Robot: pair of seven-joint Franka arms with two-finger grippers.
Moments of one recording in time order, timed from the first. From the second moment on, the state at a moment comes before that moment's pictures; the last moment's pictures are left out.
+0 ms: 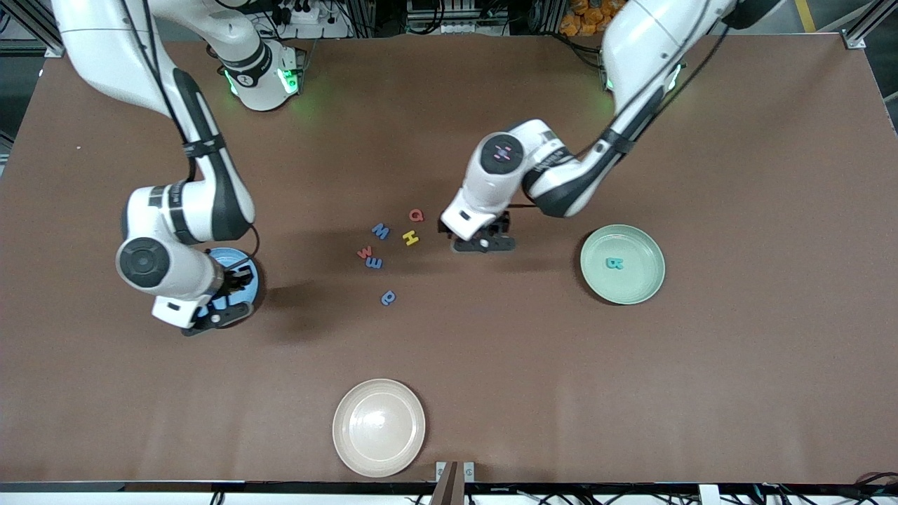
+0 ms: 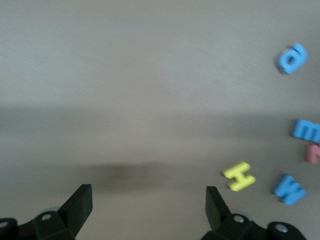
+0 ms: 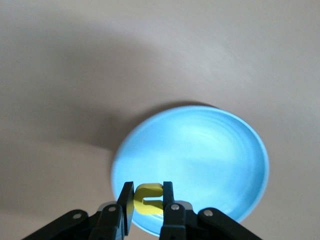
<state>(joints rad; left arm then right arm) -0.44 0.66 -0.45 -1.70 0.29 2.40 -1.07 0.21 0.49 -0.16 -1.78 -0.05 2.08 -0.25</state>
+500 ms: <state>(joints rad) -0.85 0.84 -0.14 -1.45 0.29 2.40 -1.12 0.17 0.50 -0.15 -1.80 -0.05 2.07 -0.25</state>
